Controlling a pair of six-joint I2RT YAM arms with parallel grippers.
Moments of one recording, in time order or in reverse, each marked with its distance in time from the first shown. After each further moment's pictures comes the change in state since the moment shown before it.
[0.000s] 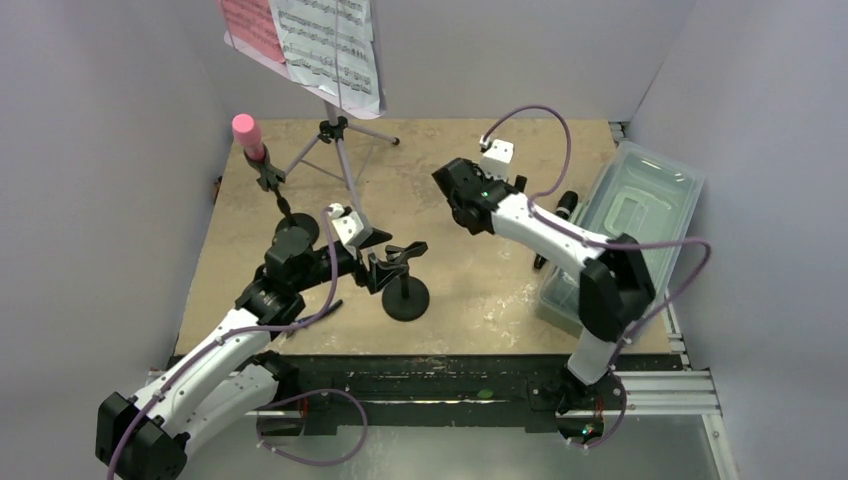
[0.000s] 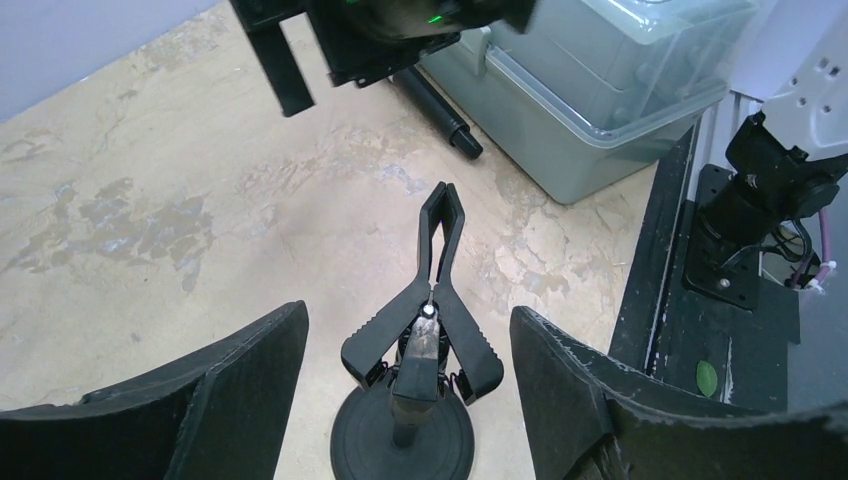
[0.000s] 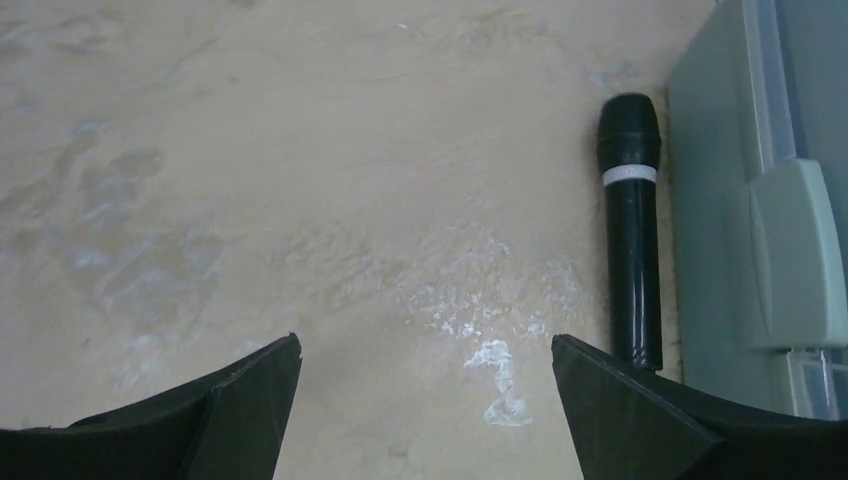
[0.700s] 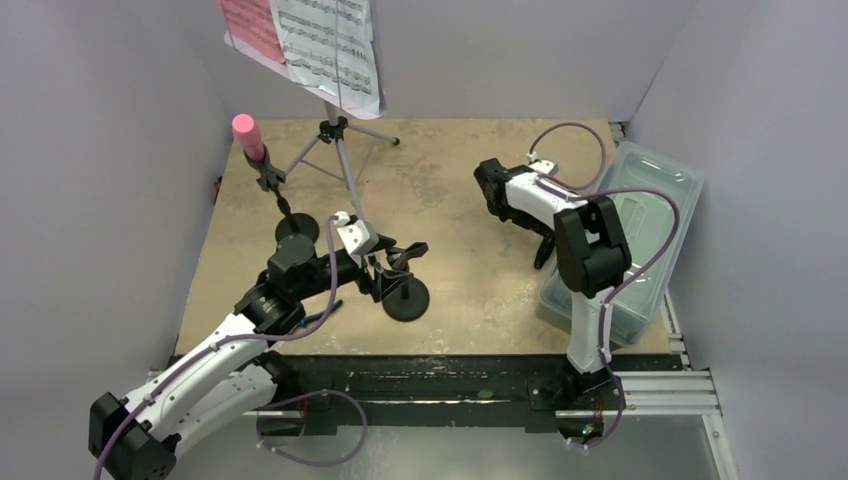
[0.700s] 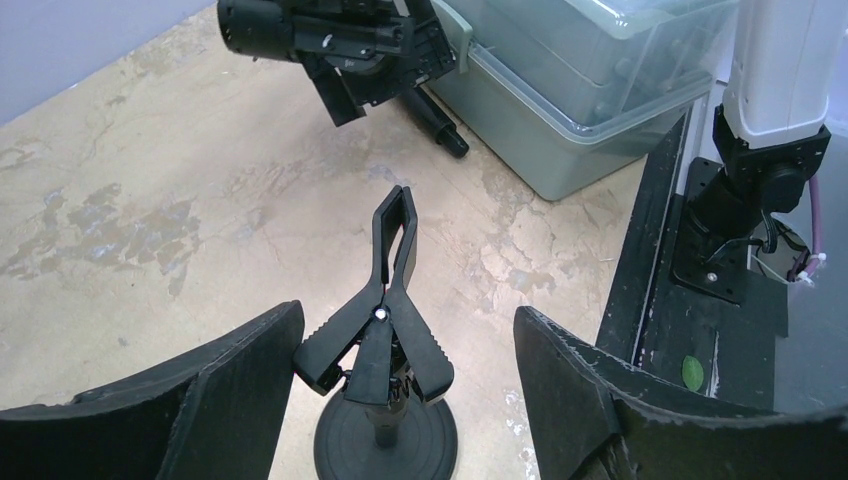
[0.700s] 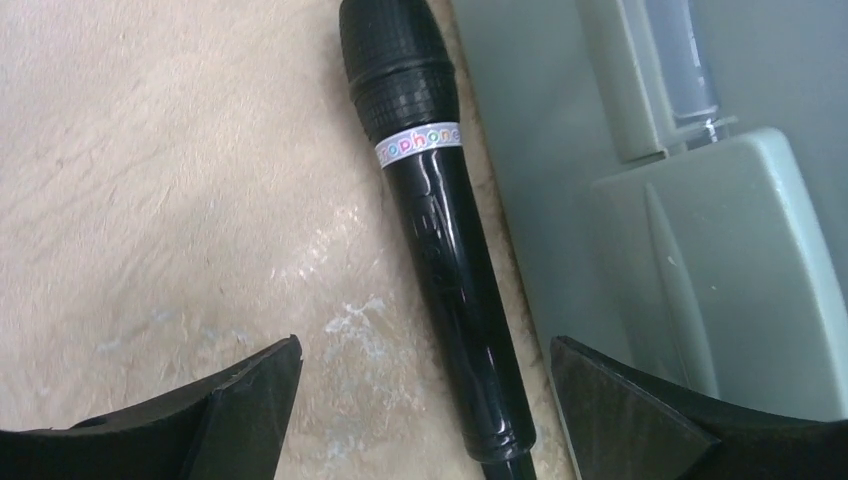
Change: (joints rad) left arm -0.094 -0.037 0.006 -0.041 -0.089 0.011; right arm -0.311 0.427 0.227 -0.488 0.076 0.381
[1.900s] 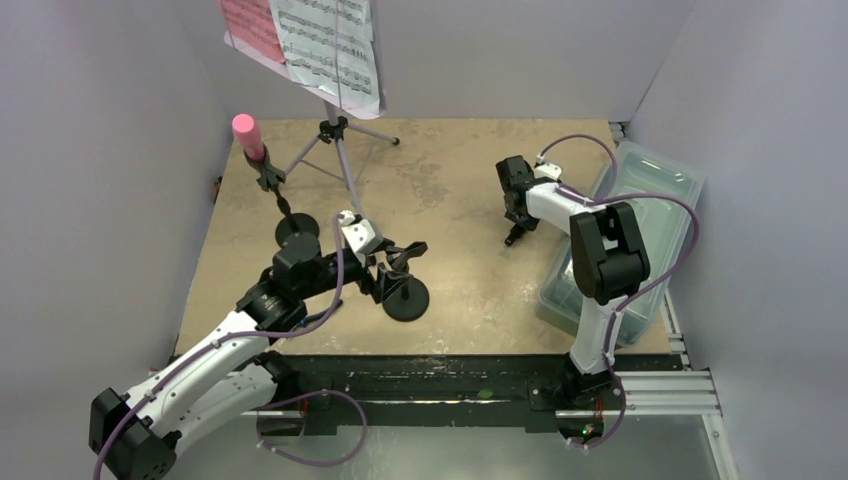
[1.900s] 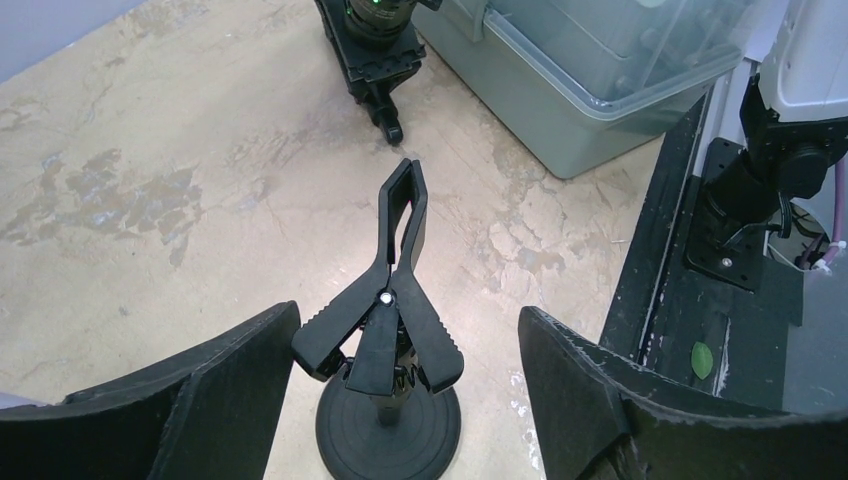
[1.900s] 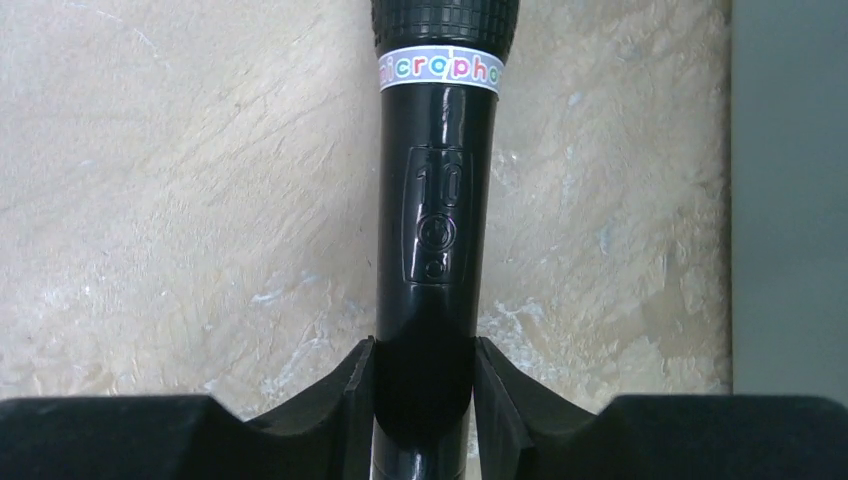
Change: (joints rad) left arm -0.013 0.018 0.012 -0.055 -0.039 0.021; right arm -0.097 -0.132 -0.238 0.484 -0.421 -0.253
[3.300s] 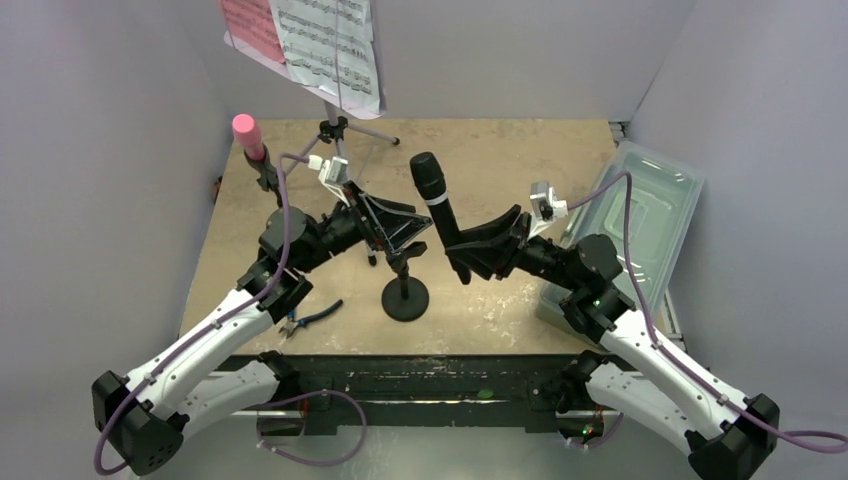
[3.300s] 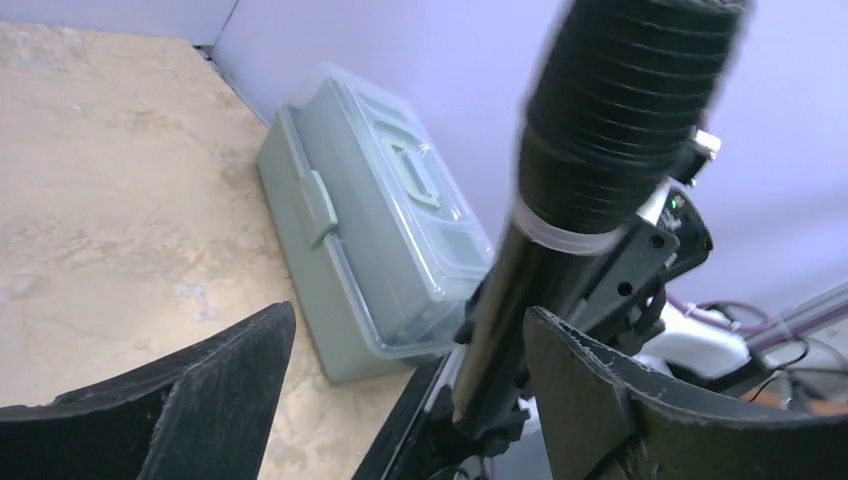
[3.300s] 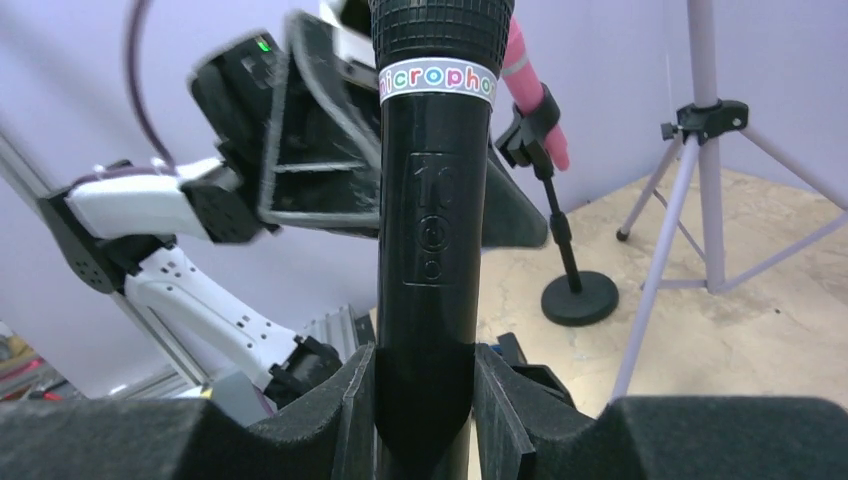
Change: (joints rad) left arm -0.004 0.135 0.284 0.151 -0.072 -0.734; right arm 0.353 -1.135 -0.617 0.901 -1.128 -0.303
